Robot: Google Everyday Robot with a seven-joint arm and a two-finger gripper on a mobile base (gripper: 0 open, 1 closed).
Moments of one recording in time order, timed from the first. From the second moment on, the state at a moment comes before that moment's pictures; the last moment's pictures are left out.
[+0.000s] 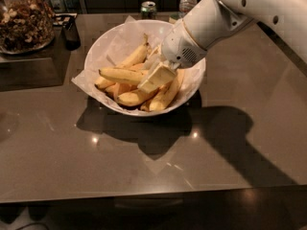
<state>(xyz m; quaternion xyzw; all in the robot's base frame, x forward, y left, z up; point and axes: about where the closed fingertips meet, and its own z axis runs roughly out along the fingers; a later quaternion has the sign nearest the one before) 0.535 0.003 0.918 -0.67 0.65 0.23 0.28</state>
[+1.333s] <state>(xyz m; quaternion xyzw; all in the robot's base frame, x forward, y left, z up) 0.450 -0.042 0.999 -0.65 0.67 0.16 0.33</state>
